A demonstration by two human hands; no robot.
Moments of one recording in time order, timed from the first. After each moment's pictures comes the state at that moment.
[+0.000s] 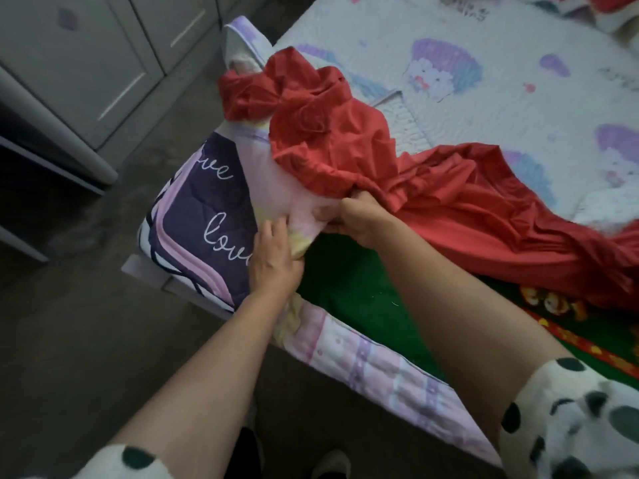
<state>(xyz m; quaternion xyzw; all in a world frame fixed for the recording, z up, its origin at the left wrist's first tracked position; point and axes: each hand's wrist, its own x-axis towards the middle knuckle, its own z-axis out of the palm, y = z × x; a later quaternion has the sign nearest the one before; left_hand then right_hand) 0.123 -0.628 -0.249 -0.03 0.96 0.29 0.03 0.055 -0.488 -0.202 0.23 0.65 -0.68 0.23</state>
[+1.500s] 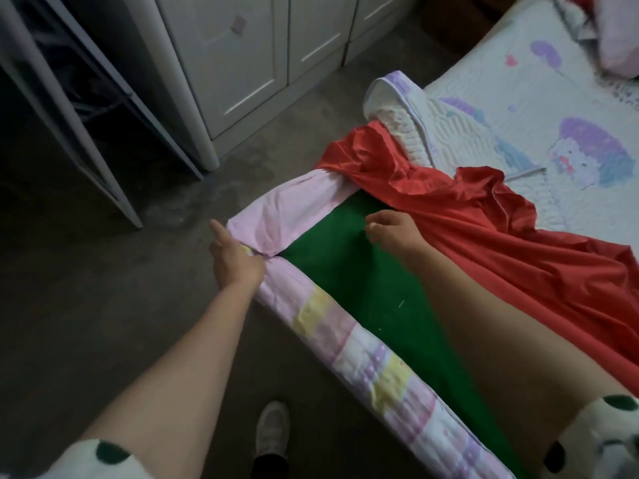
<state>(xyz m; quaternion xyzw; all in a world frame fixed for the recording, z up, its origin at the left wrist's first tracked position) 0.072 -0.881 -0.280 -0.43 0.80 0.41 0.05 -0.032 -0.650 -0.253 0.09 0.87 -0.43 0.23</state>
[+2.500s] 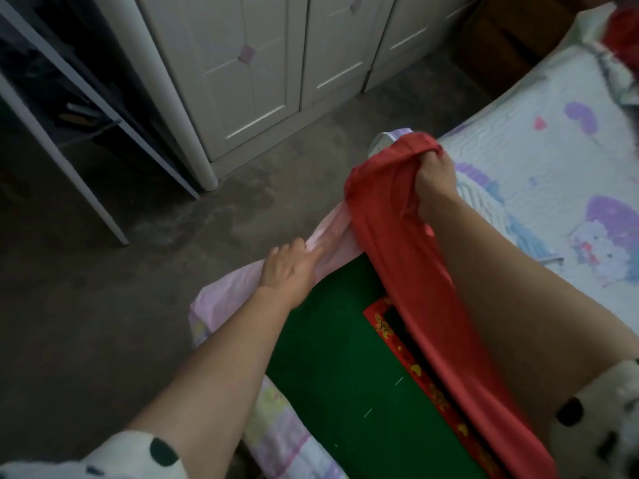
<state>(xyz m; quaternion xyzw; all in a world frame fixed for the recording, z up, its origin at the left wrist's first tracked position) -0.088 -0.812 -0.270 -0.03 0.98 0.12 0.15 -0.262 -0.666 -0.190 0.12 0.83 -0.55 0.03</state>
